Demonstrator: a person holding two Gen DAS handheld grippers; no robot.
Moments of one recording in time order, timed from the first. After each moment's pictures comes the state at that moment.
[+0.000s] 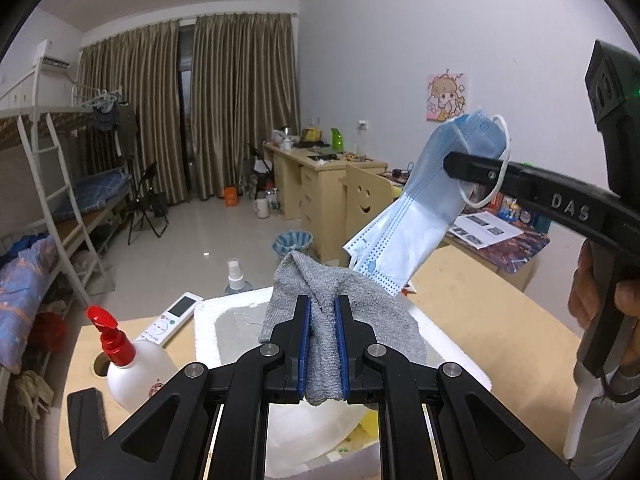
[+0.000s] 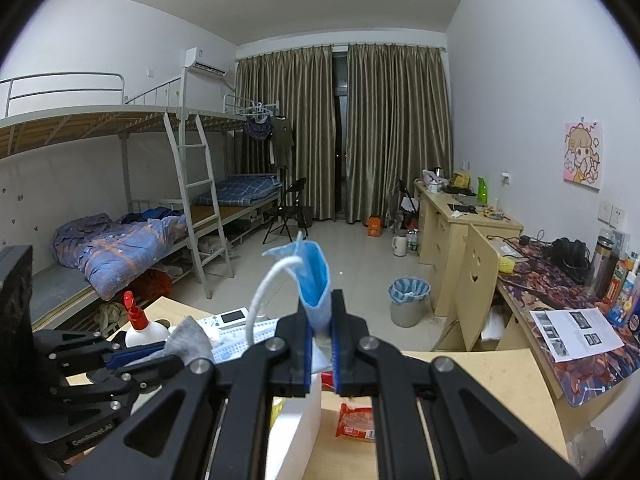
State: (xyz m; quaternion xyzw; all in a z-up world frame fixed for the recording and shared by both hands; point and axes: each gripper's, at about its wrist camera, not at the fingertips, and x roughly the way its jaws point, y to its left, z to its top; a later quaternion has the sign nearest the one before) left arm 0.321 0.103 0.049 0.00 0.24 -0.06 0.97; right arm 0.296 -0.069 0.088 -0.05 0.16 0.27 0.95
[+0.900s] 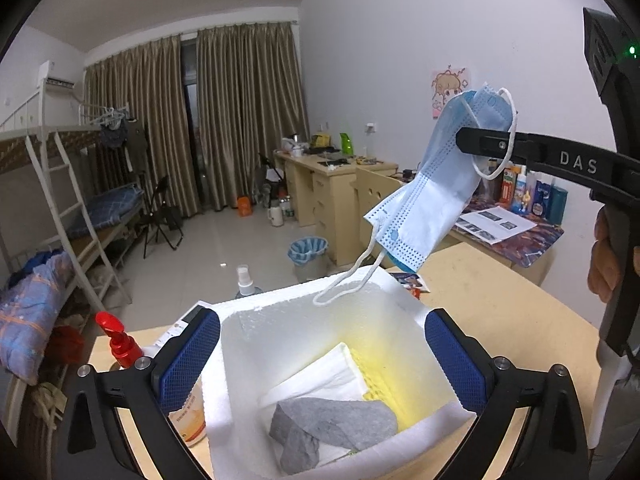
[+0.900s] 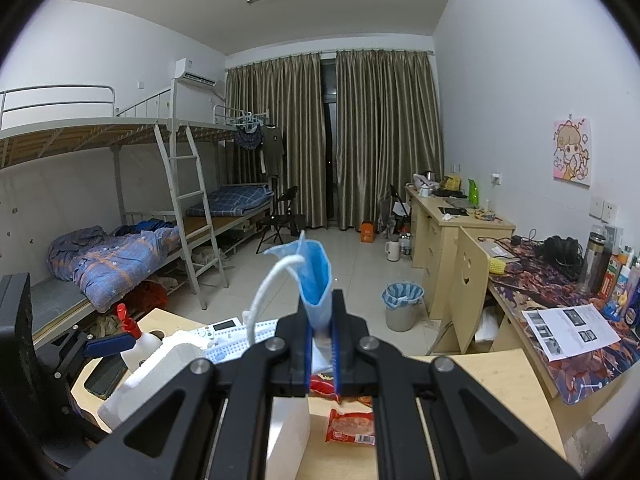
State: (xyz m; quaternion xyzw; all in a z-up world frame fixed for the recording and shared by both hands) left arm 0.318 0.092 0.047 0.03 0.22 -0.03 0.97; right arm 0.302 -0.084 0.096 -0.03 0.15 0.26 0.95
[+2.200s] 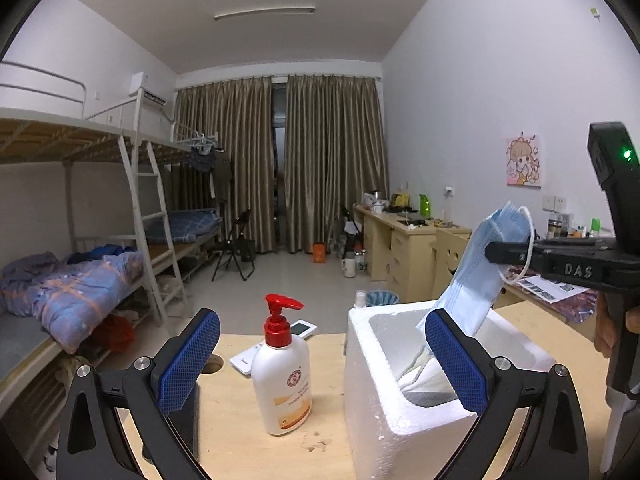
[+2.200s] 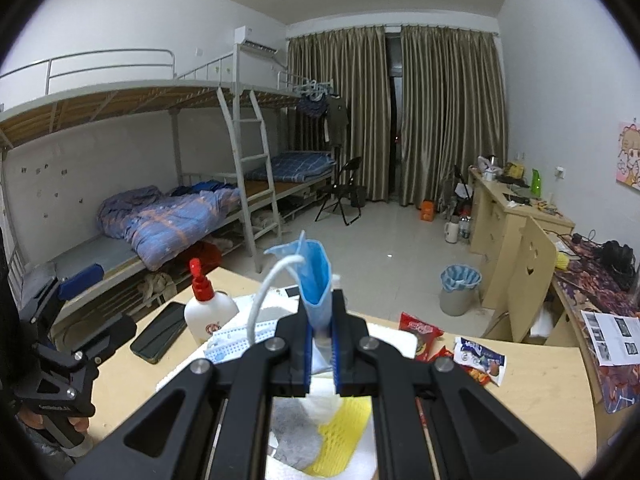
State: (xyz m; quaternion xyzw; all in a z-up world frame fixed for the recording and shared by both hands) left arm 0.221 0.171 0.050 -0.02 0.10 0.11 0.99; right arm 0.287 -0.028 0.068 -0.07 0.20 0.36 0.91
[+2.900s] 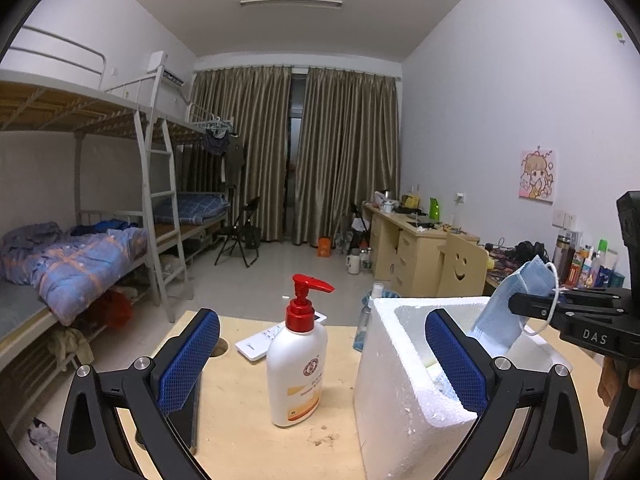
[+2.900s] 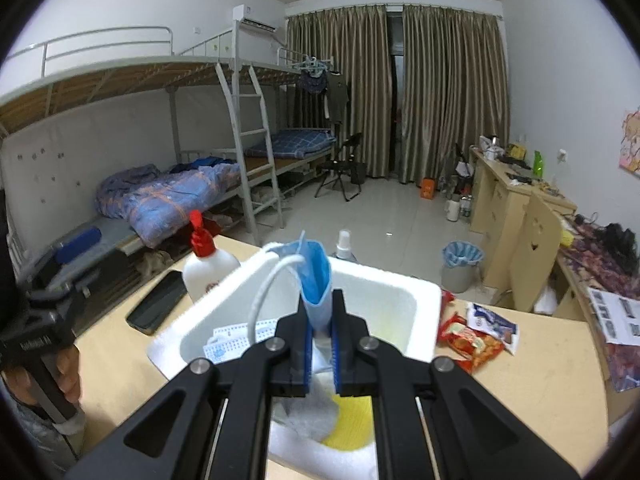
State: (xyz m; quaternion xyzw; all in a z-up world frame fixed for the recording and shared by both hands) left arm 0.223 0.198 0.033 -0.06 0.11 0.12 0.98; right arm 0.270 -0.024 0.036 -0.09 0.22 0.35 0.90
